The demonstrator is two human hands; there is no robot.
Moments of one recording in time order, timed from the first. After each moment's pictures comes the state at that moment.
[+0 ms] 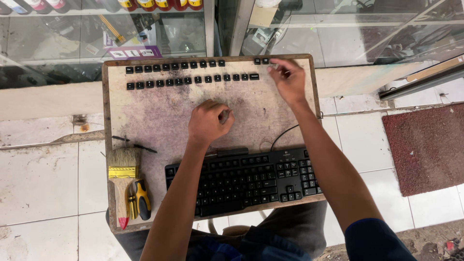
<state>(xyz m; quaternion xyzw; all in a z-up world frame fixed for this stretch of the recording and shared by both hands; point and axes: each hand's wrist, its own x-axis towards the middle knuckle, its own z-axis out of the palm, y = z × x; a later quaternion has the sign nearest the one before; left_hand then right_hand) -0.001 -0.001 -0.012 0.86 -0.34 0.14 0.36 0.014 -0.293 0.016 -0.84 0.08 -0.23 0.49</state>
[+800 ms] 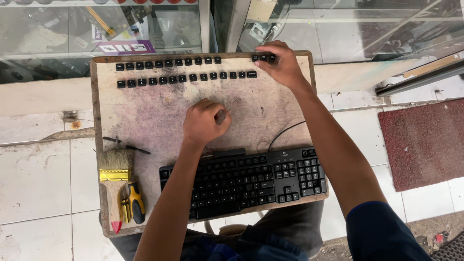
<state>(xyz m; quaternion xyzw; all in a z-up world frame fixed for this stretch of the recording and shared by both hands) -0.003 0.001 0.005 0.83 -0.36 0.17 0.39 0.062 -0.316 0.035 -0.89 -0.12 -0.13 0.43</state>
